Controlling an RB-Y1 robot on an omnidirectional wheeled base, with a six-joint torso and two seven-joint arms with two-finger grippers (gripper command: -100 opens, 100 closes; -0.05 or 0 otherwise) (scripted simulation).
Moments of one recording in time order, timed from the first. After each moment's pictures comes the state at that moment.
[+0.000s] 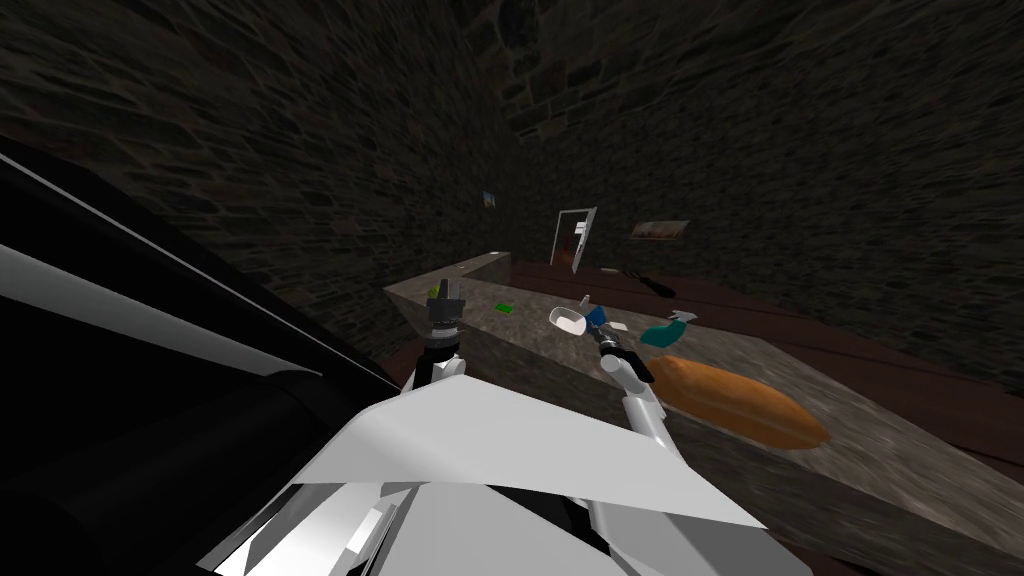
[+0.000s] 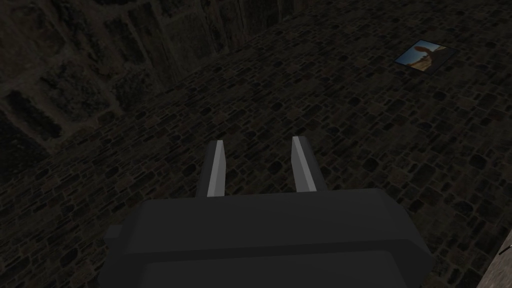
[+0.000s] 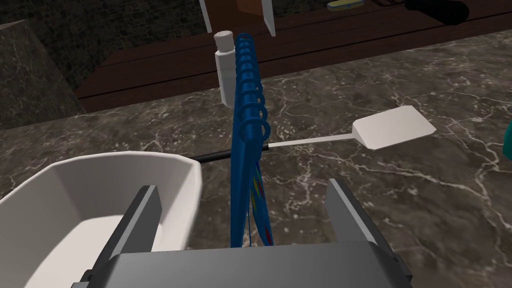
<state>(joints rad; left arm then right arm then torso) 0.50 0.04 -0.01 -2.29 0.11 -0.65 0.08 -0.14 -0.18 -0.21 -1.30 -0.70 0.04 -1.20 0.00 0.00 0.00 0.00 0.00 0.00</state>
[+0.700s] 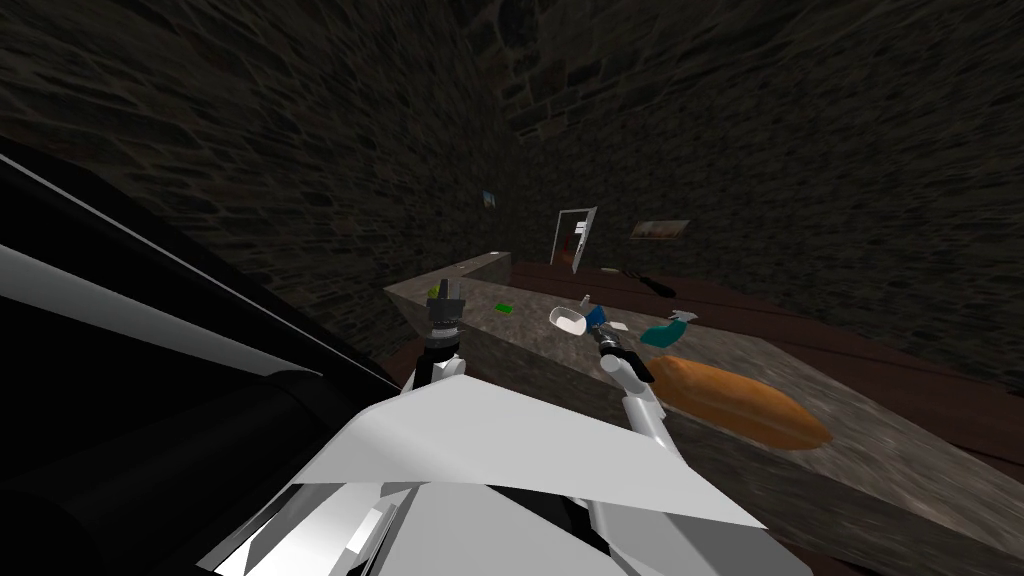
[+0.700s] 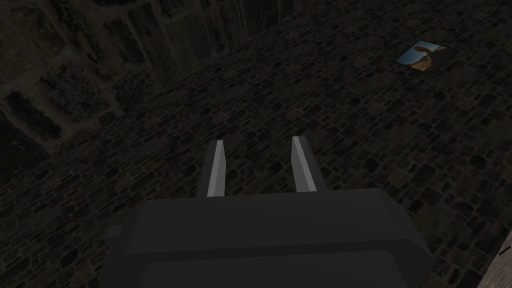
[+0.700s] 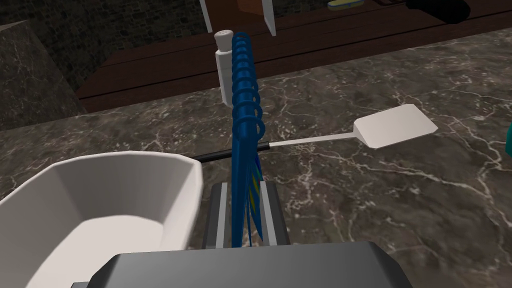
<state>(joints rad) 0.50 0.04 -0.01 -2.29 0.11 -0.65 0.08 -0.14 -0.18 -0.21 -1.30 -0.70 0.04 -1.21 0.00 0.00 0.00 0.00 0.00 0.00</state>
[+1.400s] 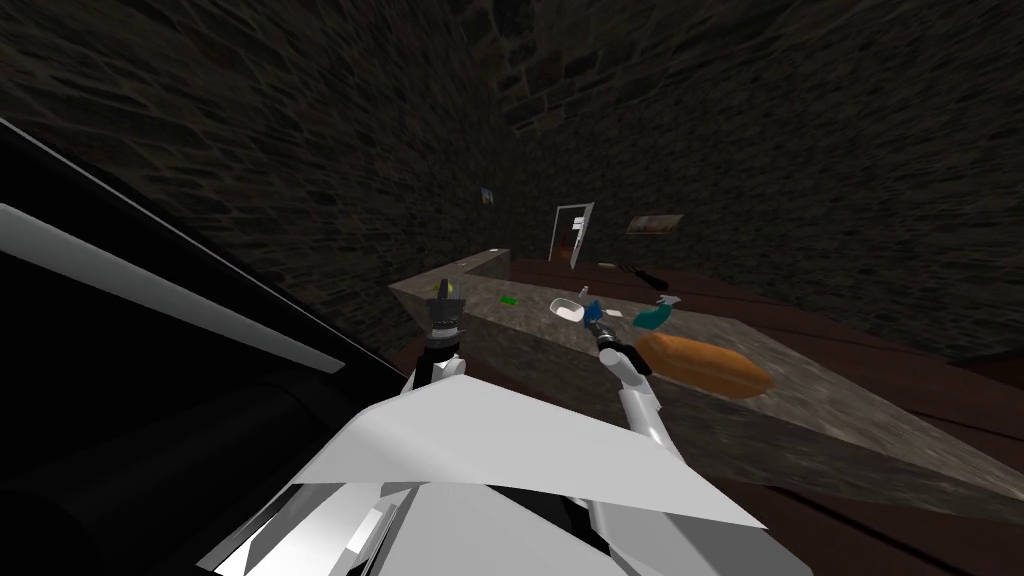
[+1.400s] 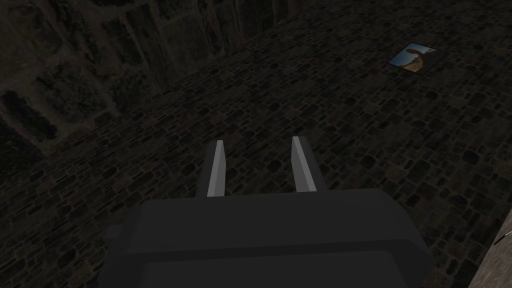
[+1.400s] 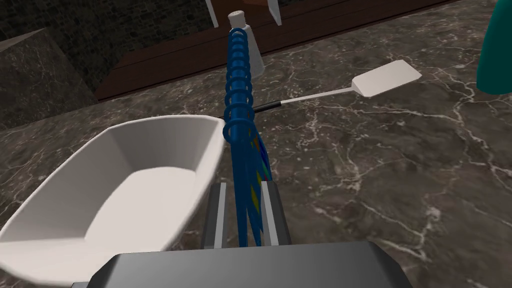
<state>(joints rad) 0.50 0.04 -0.01 -2.29 0.11 -0.65 0.08 -0.18 -0.16 -0.23 -1.33 -0.72 0.11 -1.23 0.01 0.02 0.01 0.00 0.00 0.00</state>
